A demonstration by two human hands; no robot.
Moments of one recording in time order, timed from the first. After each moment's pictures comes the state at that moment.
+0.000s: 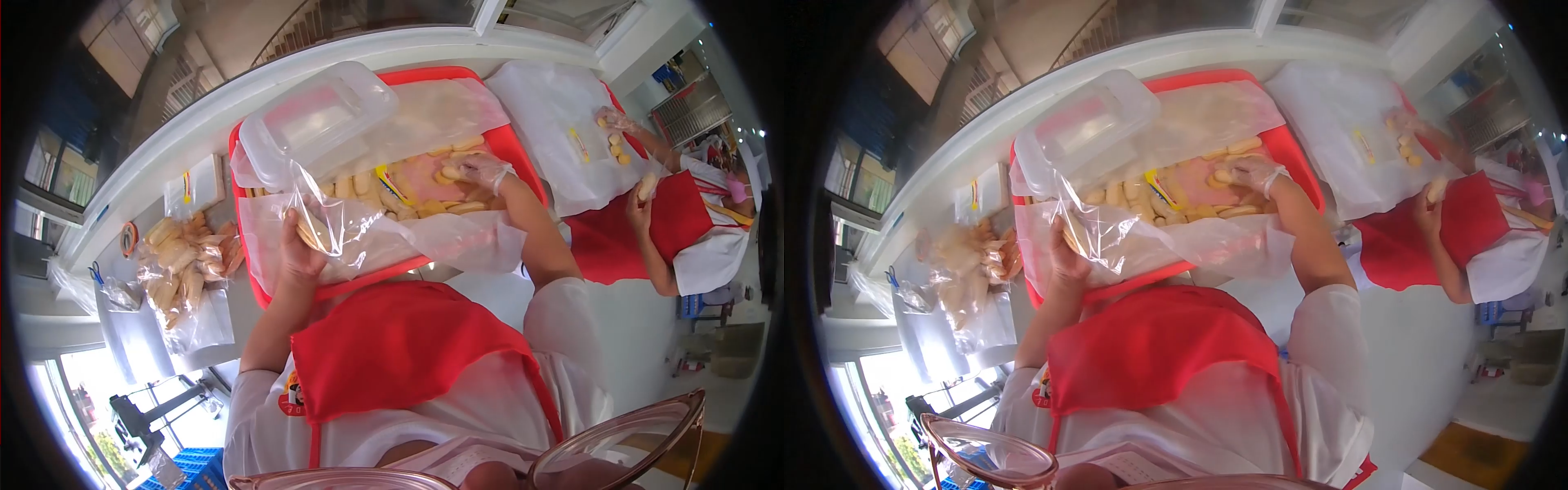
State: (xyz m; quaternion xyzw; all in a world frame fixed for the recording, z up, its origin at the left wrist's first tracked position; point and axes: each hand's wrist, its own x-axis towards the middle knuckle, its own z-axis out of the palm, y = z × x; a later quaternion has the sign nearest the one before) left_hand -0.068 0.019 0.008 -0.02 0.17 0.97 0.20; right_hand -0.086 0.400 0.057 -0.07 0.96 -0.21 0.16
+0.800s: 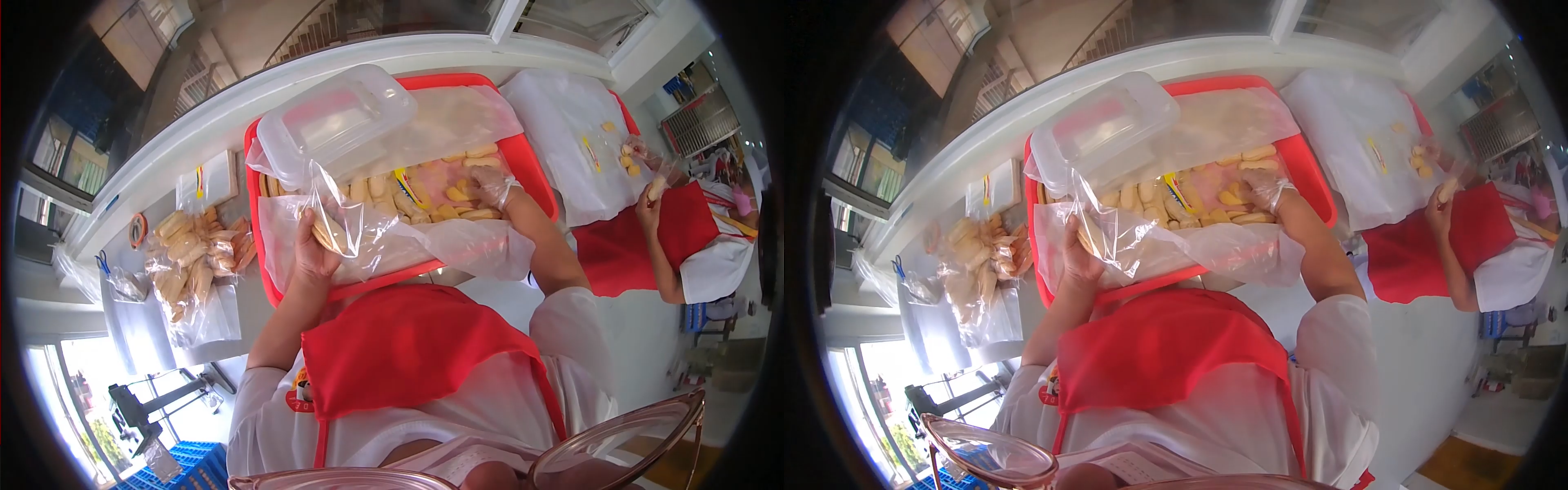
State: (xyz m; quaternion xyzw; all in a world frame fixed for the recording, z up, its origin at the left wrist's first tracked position) left_hand -0.068 0.018 0.004 0.00 0.12 0.97 0.21; right_hand -0.091 0.391 0.022 0.02 0.90 -0.36 0.24
